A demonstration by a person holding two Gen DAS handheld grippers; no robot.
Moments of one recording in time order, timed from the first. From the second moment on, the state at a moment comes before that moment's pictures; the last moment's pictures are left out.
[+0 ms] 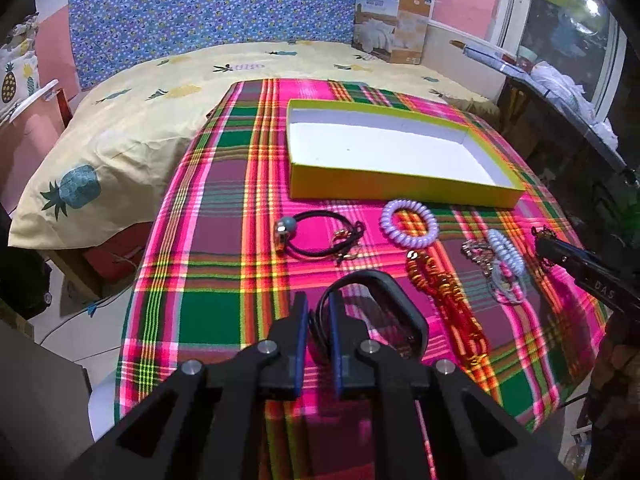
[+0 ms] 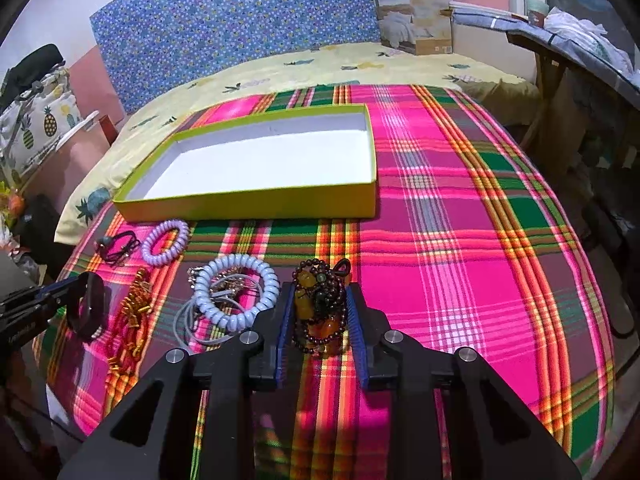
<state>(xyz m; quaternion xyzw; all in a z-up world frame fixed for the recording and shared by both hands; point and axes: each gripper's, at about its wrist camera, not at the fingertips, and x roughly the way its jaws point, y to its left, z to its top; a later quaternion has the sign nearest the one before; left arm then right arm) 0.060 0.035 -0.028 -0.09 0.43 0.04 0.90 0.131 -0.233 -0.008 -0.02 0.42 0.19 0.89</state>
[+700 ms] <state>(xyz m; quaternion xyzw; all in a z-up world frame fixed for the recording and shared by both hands) 0.172 0.045 0.017 -0.06 0.38 0.02 0.92 0.224 -0.190 0.028 -0.04 0.38 0.24 0.89</state>
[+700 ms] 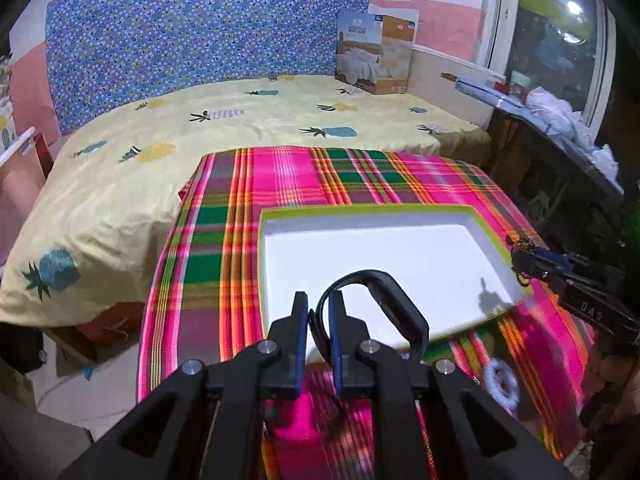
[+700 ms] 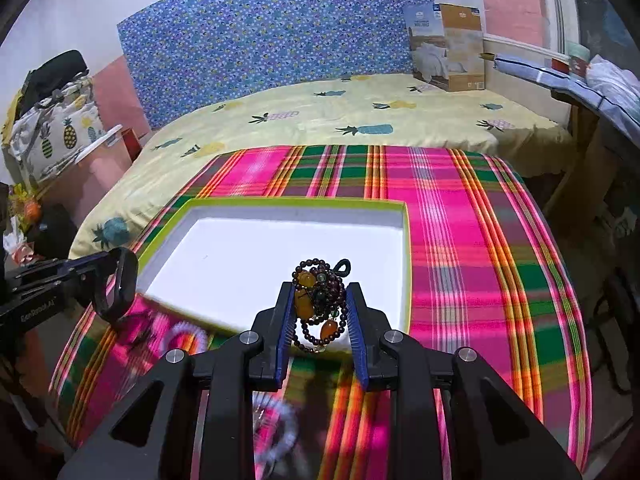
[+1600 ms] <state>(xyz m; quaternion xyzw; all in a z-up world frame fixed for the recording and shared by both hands) 0.270 0.051 -0.036 0.00 0.43 0.06 0.90 0.321 -0.173 -0.019 -0.08 0.43 0.21 0.87</state>
